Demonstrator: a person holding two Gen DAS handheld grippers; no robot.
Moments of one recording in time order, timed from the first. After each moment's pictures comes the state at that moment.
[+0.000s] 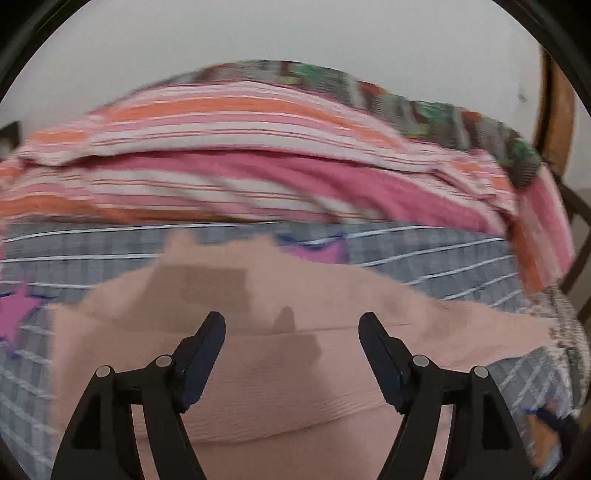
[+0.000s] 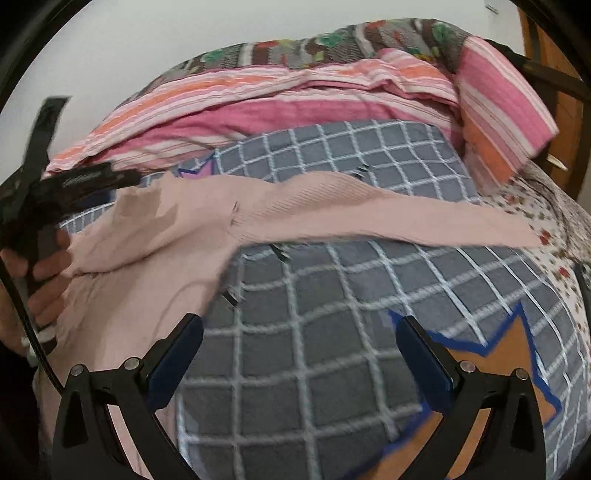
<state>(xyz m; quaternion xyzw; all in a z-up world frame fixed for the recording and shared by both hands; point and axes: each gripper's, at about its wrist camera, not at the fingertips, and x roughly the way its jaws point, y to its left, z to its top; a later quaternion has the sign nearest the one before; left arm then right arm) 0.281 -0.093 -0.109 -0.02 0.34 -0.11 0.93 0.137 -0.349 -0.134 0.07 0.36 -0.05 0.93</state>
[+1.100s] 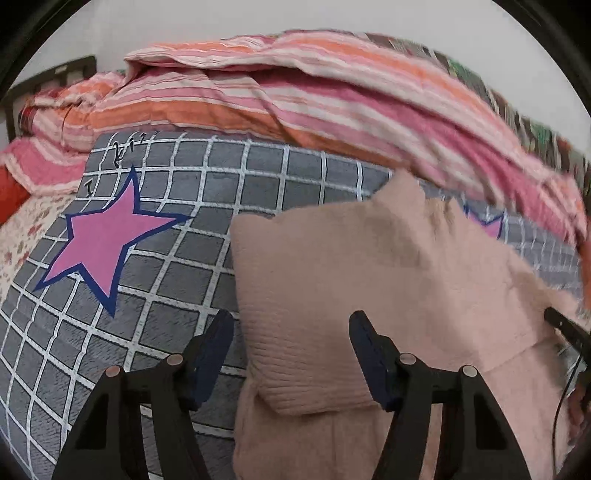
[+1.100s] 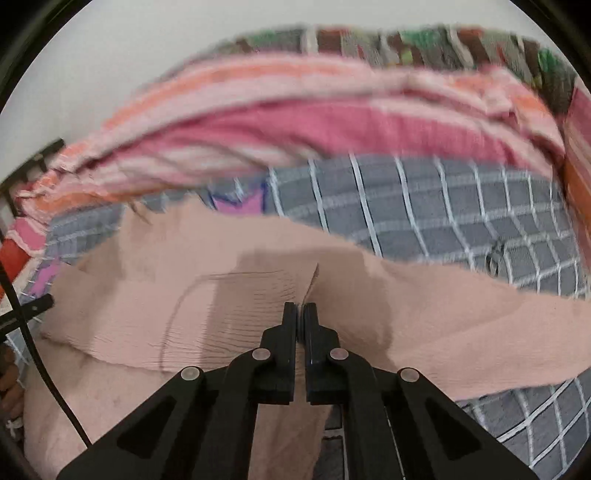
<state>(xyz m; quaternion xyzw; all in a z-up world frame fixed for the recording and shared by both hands) 0.284 0.069 -0.175 -0.06 0.40 0.00 0.91 0.290 -0.297 -0.150 0.04 0.37 0.00 0.93</state>
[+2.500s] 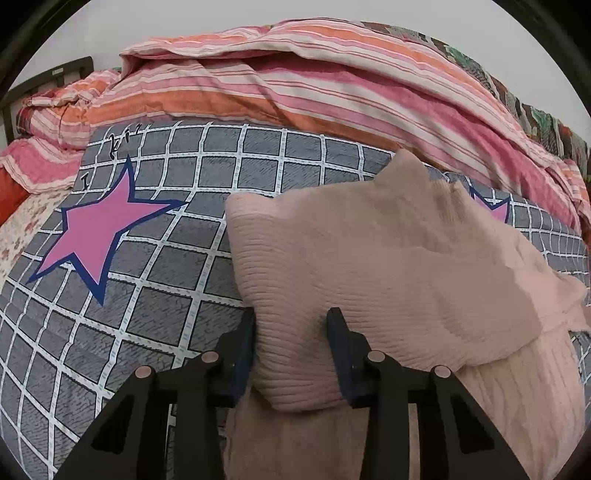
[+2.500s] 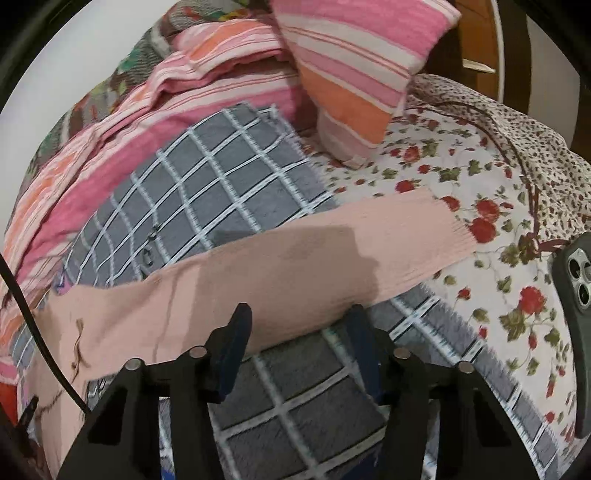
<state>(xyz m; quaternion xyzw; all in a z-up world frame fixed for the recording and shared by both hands) 0.284 0.067 -0.188 -0.06 0.40 0.00 0.91 0.193 -0.564 -0.165 0.23 0.39 -0.20 0.87</state>
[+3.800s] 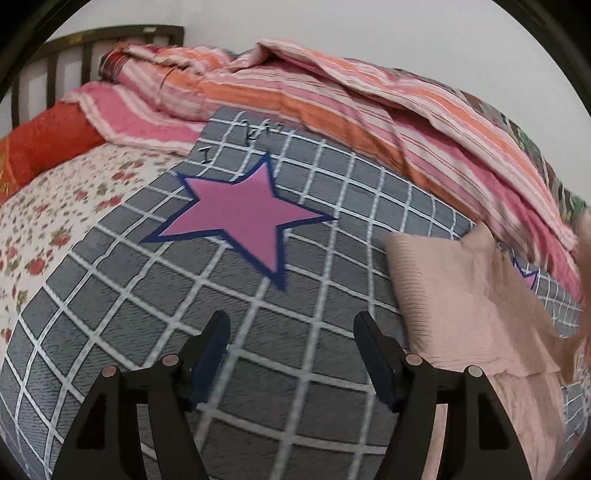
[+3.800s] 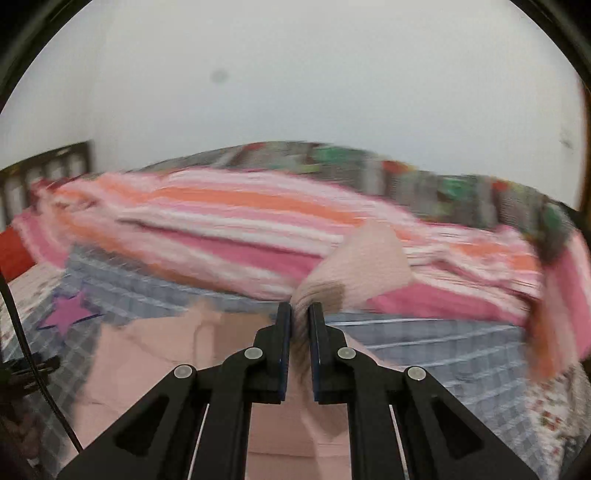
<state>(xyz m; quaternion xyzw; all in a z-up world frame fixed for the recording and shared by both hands) 0.237 0.193 -0.172 -0.16 0.37 0.08 0.91 0.273 -0.161 -0.018 -0.07 0.24 0.02 0.97</state>
